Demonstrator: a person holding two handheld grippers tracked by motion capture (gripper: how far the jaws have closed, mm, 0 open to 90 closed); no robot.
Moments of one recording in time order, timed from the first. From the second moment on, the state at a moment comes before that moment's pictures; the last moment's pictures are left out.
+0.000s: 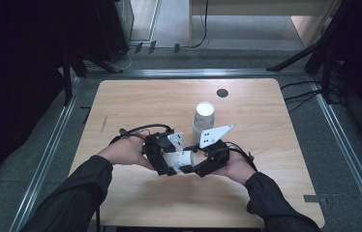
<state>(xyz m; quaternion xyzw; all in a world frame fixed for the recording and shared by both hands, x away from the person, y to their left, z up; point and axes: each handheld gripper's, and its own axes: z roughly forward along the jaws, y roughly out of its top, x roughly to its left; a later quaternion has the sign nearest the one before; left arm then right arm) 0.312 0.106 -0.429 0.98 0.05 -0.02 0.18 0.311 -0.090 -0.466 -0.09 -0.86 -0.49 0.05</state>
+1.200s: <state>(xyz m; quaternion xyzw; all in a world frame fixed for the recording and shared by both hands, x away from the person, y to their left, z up) 0.305 0.144 -0.440 0.91 0.14 -0.02 0.38 0.315 -0.116 -0.453 -0.09 -0.84 -0.53 0.04</state>
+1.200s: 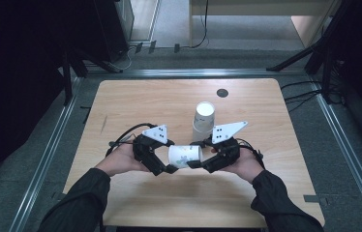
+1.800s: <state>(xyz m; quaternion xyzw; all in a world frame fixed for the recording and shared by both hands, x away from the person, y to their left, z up) 0.295 0.145 -0.460 0.86 0.17 -0.04 0.47 0.316 -0.121 -0.454 -0.09 -0.83 -0.54 0.07</state>
